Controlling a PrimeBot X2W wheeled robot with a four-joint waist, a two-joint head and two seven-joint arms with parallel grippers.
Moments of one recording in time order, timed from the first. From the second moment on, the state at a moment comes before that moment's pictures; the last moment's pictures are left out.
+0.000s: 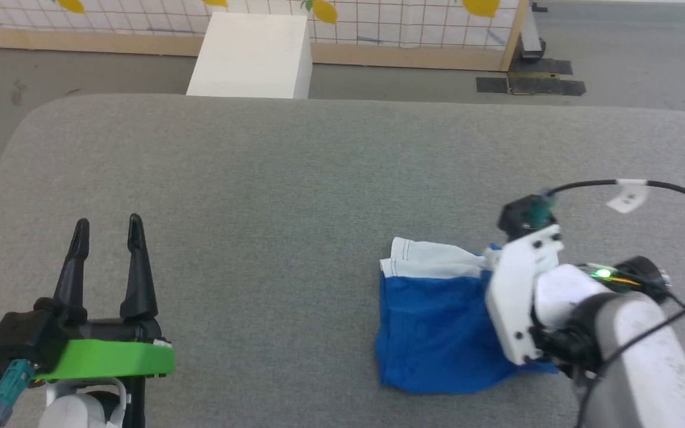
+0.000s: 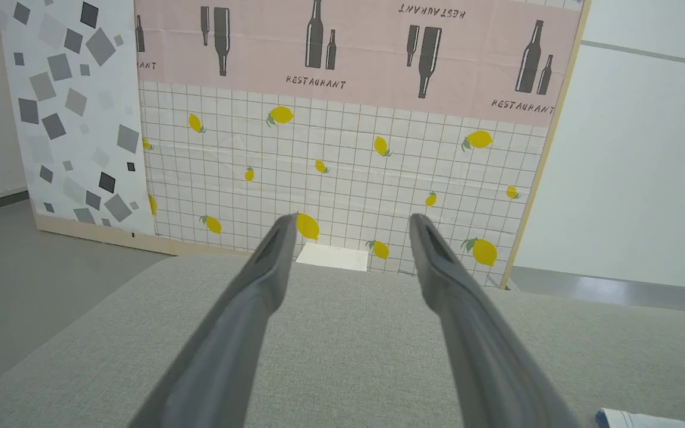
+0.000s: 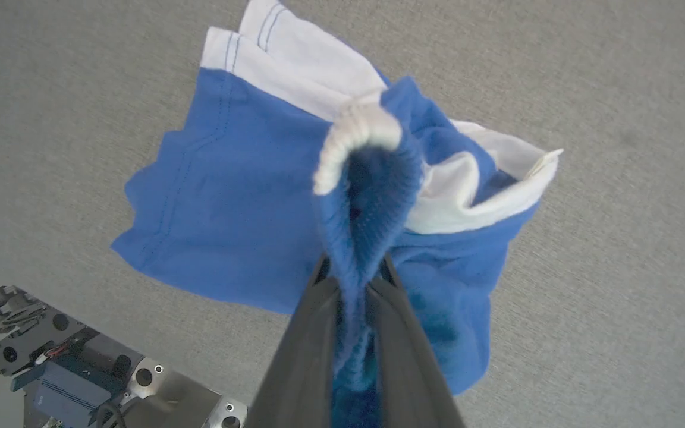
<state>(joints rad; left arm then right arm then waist) -0.04 0.12 0.10 -0.10 -0.26 -0.12 -0.26 -0.29 -0.09 0.17 -0.10 0.14 0.13 1.26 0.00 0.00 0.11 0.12</state>
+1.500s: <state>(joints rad) -0.04 0.12 0.09 -0.10 -0.26 -0.12 -0.26 -0.26 -0.05 0.05 0.09 0.07 0.13 0.84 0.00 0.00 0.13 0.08</state>
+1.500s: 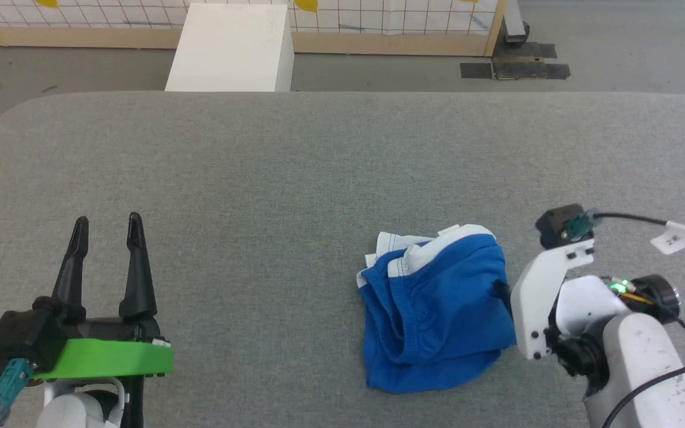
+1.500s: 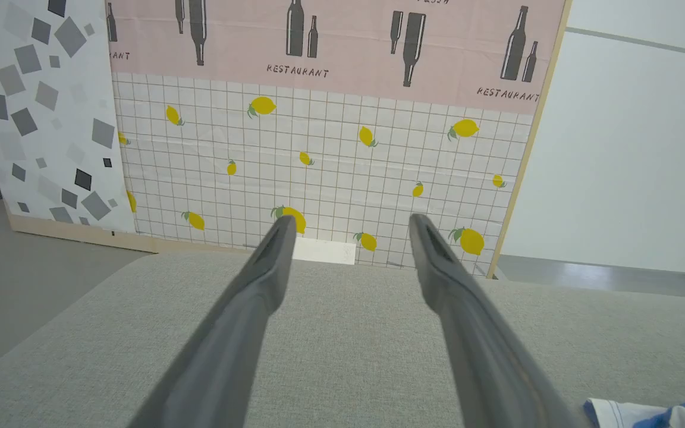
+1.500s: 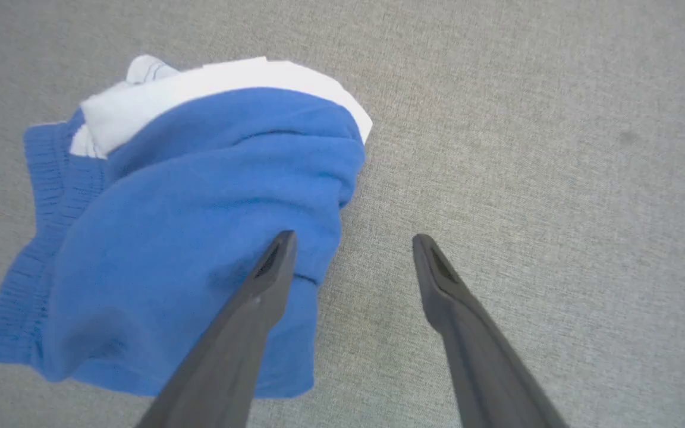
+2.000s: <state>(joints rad) -0.04 0.14 0.08 -0.10 -0.26 -0.12 -0.26 -0.27 -0.05 0.10 0.33 0.06 0.13 0.72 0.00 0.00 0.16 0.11</state>
